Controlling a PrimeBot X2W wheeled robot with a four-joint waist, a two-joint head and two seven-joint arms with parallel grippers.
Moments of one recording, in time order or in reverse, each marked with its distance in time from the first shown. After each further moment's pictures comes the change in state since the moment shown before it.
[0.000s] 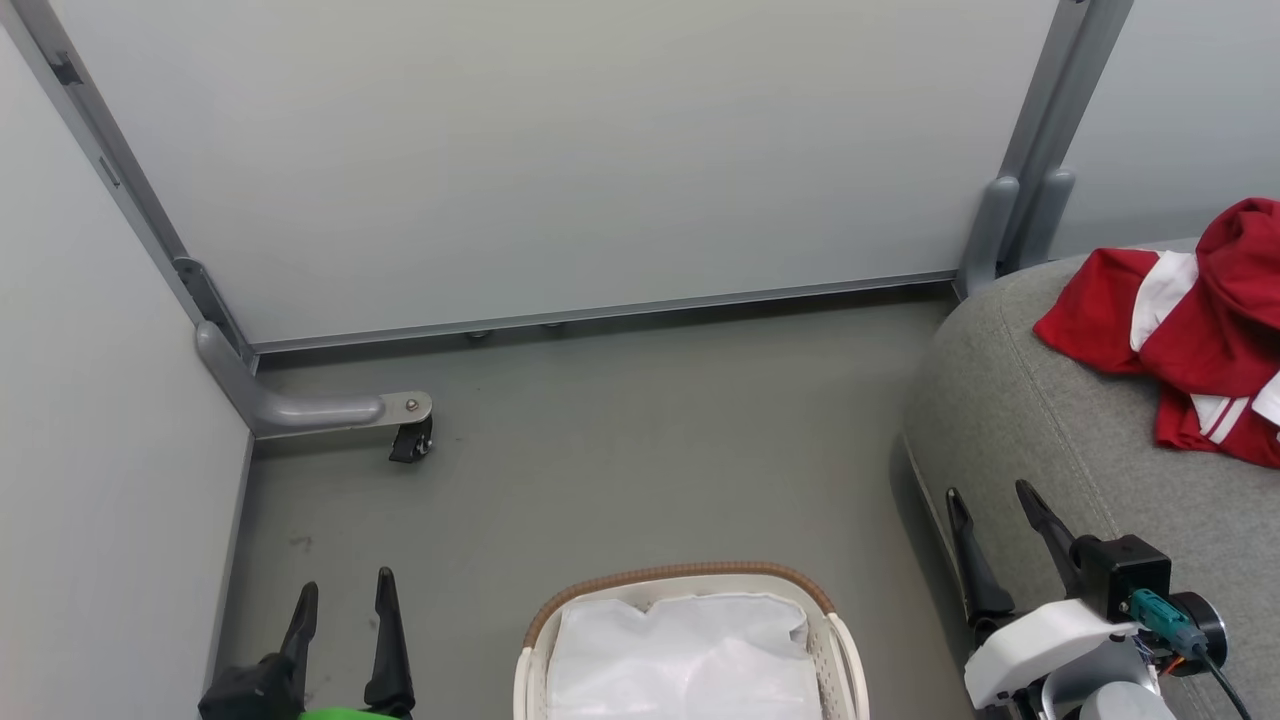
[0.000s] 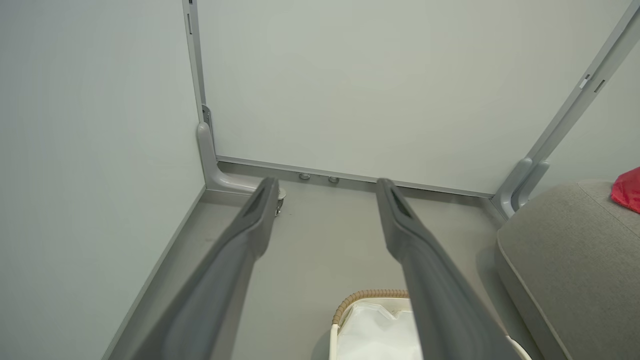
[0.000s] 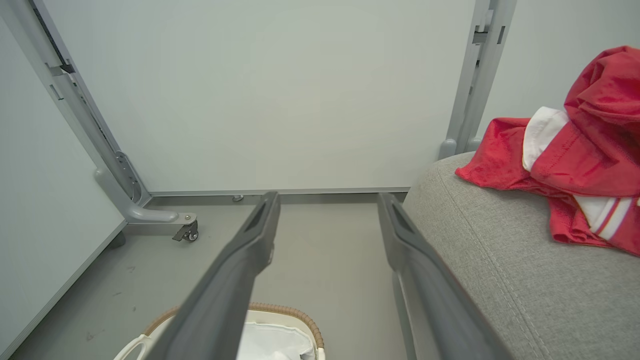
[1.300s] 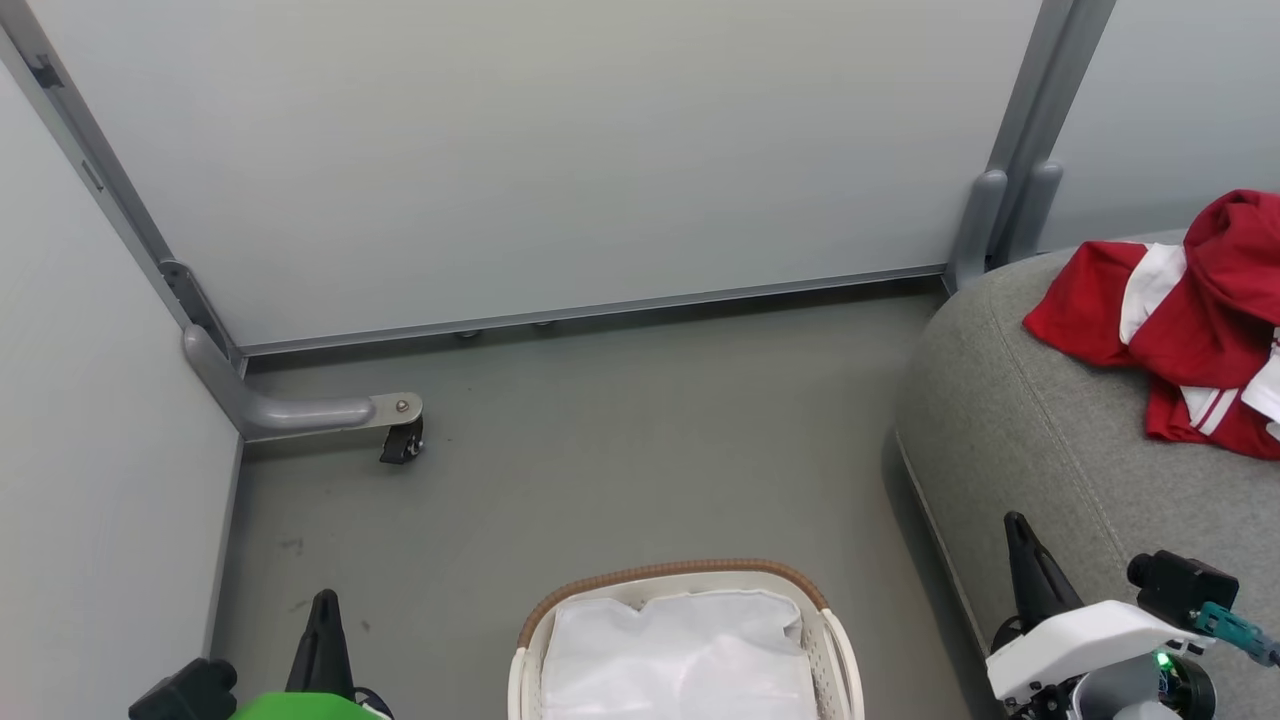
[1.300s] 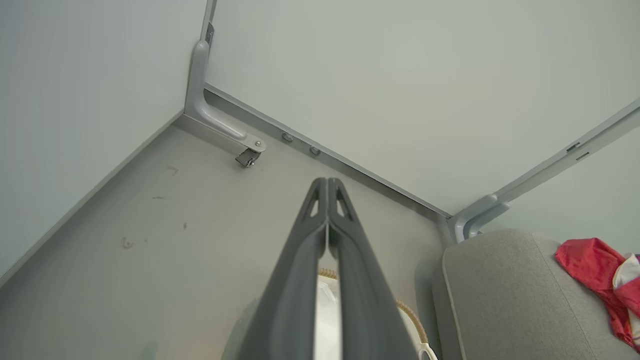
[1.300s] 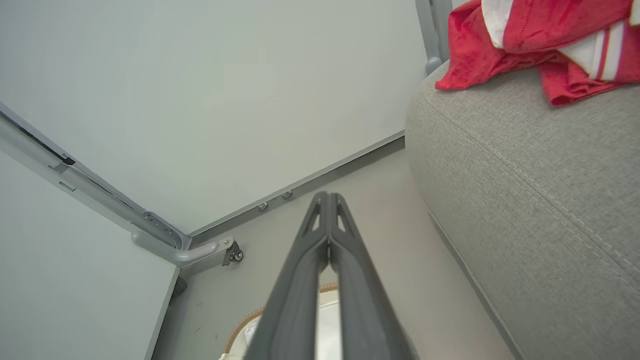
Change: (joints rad) left arm -0.027 -0.003 0.041 0.040 -0.361 -0.024 0.106; right arm 0.022 0.010 -0.025 0.015 0.409 0.000 0.105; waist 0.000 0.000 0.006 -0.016
